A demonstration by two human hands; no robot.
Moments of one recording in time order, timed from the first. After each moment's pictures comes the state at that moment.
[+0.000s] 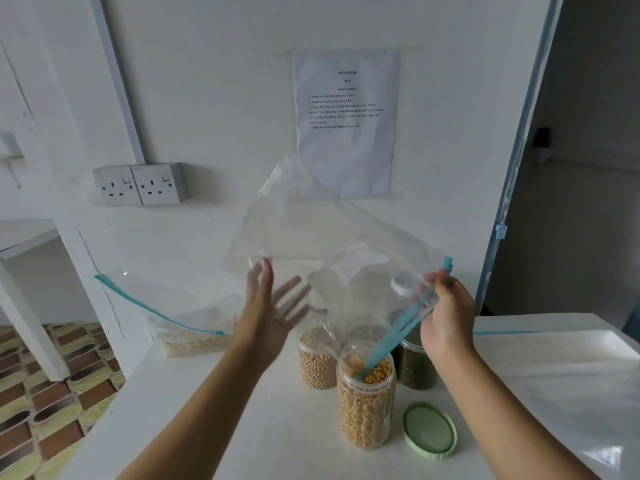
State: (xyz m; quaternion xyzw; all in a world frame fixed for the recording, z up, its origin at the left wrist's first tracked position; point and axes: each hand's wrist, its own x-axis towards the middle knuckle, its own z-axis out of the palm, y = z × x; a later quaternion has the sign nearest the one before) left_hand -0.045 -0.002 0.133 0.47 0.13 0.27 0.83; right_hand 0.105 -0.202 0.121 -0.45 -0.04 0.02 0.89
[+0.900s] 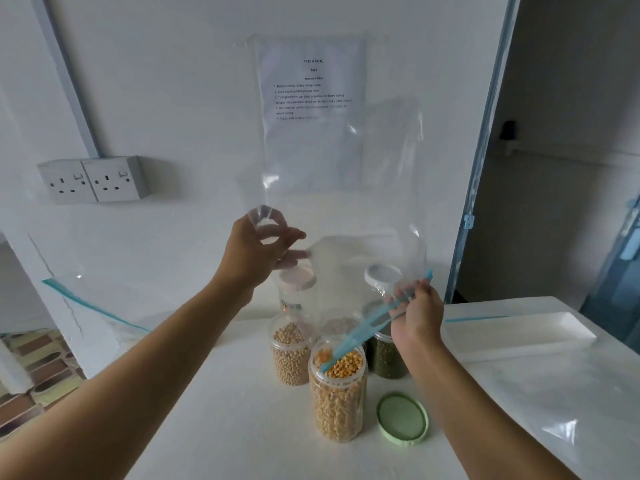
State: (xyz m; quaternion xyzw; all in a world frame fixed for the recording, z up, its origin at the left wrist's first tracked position) left_hand -0.023 -0.024 0.221 0.73 0.08 0.32 0.60; right_hand 0.115 -0.205 0.109 -0.38 0.09 0.07 0.92
